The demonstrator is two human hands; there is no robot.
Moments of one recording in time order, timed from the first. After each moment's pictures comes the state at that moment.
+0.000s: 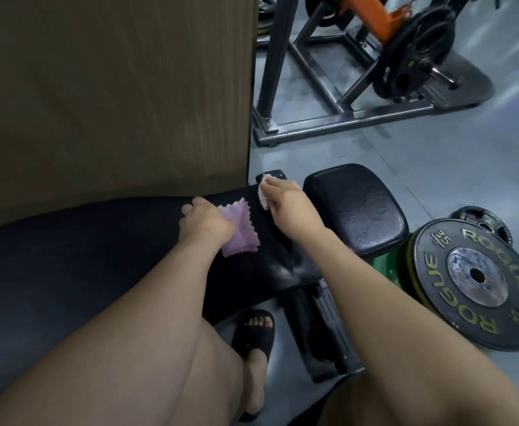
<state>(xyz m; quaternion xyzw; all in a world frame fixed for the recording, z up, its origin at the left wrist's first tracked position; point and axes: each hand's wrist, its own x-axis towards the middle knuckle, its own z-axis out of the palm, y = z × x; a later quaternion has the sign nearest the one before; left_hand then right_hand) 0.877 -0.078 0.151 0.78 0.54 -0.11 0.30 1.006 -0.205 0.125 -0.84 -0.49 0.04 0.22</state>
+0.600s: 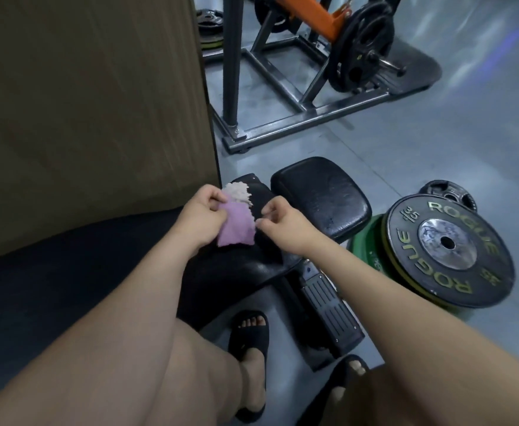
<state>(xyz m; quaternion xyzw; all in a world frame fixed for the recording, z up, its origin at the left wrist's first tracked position) 0.885 -0.104 0.171 0.77 0.32 0.04 0.55 0.973 -0.278 0.161 -0.86 -0.20 0.27 0.39</state>
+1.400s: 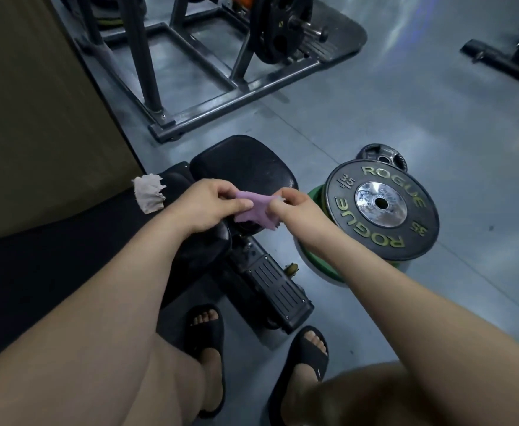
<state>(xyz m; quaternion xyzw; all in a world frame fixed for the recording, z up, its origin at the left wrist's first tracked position) 0.968 -0.226 0.174 0.87 0.07 -0.09 0.47 1.002 -0.431 0.173 -0.81 -0.05 0.24 0.52</state>
